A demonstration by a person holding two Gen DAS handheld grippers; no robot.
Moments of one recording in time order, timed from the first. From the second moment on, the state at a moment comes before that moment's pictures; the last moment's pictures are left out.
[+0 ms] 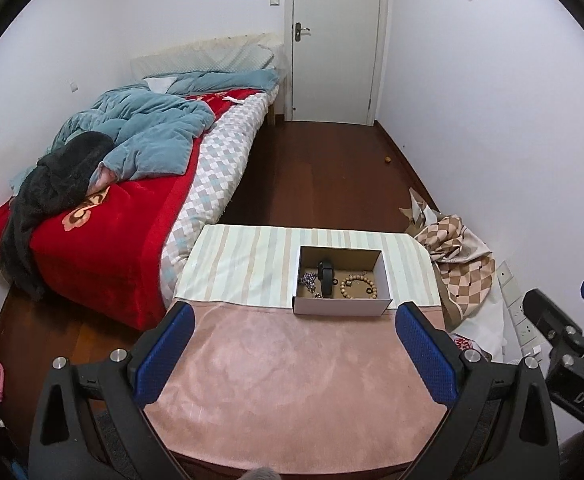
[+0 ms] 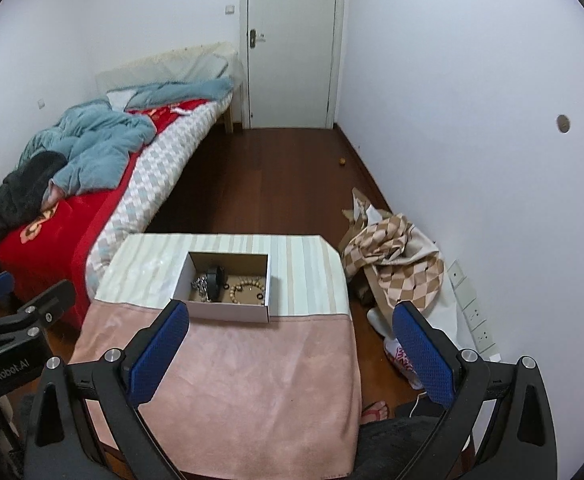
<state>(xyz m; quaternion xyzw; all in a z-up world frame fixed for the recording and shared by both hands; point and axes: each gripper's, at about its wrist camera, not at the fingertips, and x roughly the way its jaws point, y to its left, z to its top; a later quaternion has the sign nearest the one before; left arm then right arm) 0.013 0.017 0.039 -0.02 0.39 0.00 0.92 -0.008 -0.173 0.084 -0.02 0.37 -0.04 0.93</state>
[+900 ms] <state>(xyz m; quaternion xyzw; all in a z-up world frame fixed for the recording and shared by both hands) 0.052 0.007 0.038 -0.01 0.44 0.00 0.90 0.032 -0.178 0.084 -0.01 0.41 -0.04 0.91</state>
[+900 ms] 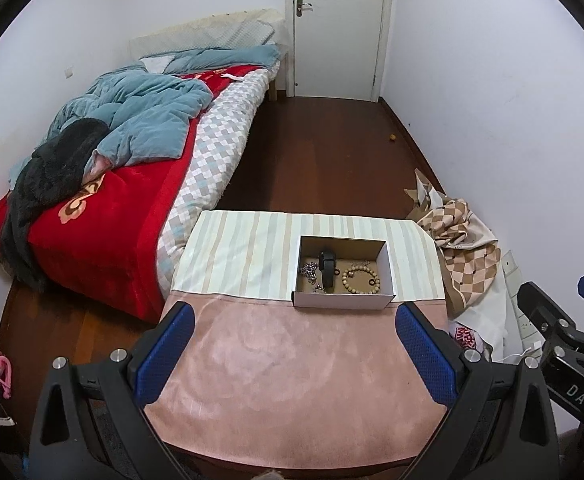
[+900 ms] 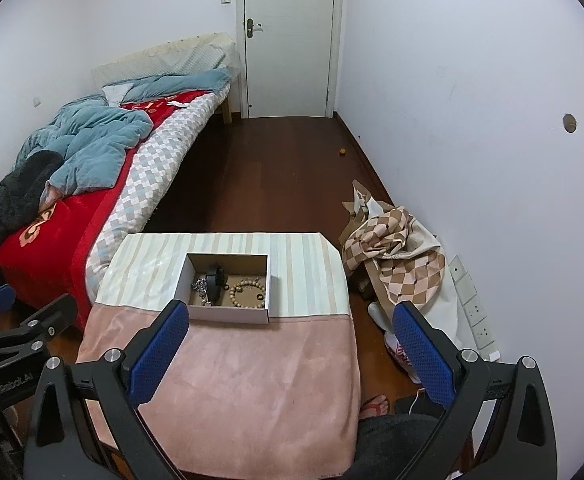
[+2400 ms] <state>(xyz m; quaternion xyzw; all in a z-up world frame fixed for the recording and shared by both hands) 0.084 0.011 0.022 -0.02 0.46 0.02 0.89 0.078 -0.177 0.056 -0.03 0.45 -0.04 0.89</state>
